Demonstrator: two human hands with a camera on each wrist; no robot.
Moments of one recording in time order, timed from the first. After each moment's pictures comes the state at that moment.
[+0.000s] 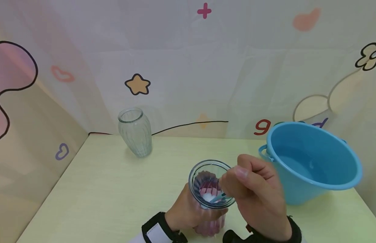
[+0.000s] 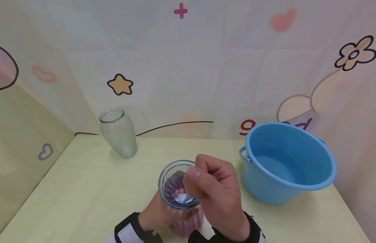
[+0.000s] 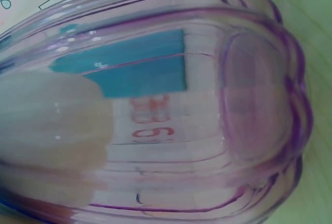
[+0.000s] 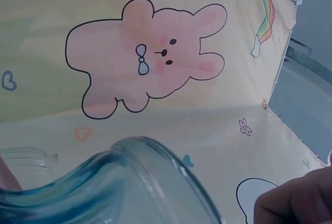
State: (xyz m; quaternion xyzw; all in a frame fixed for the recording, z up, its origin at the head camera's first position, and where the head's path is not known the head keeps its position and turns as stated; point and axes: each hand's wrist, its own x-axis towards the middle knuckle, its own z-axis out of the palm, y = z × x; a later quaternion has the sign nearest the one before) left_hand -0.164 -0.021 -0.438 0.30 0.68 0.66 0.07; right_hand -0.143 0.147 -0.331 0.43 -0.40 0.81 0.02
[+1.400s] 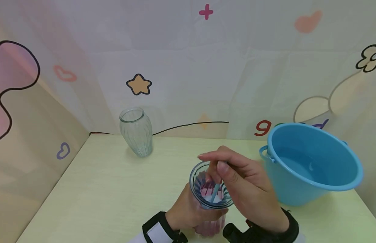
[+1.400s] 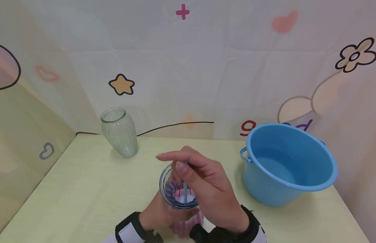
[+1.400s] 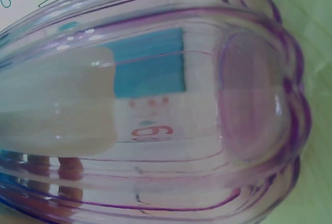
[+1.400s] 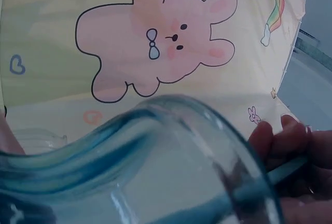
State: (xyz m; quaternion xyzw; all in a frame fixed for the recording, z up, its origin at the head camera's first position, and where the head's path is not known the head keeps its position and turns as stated) left_hand -0.166 -0.024 -0.442 0.34 0.66 0.67 0.06; right_hand -0.141 0.140 -0.317 0.40 -0.56 0.72 0.01
